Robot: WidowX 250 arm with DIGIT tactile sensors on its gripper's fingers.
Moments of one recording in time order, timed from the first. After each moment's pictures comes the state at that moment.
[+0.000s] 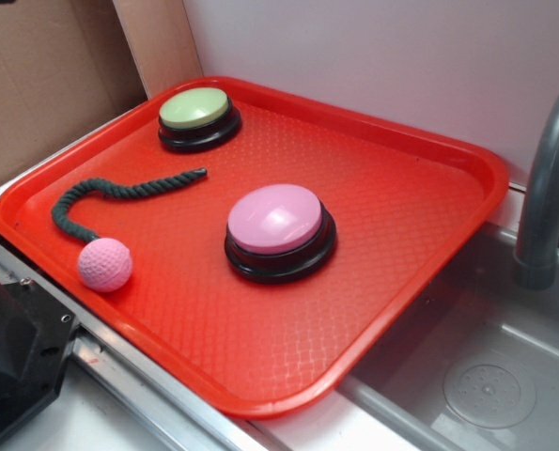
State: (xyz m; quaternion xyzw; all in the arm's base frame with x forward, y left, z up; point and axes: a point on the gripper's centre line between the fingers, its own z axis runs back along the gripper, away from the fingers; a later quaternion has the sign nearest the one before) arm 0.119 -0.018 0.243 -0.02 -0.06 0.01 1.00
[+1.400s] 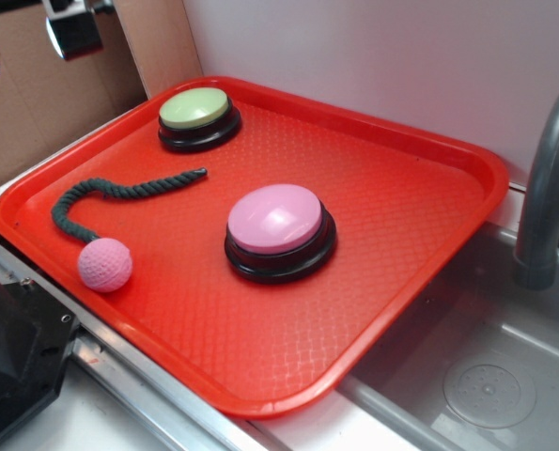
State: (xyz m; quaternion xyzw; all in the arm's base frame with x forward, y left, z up) arm 0.156 0.067 0.159 0.03 -0.04 0.58 0.81
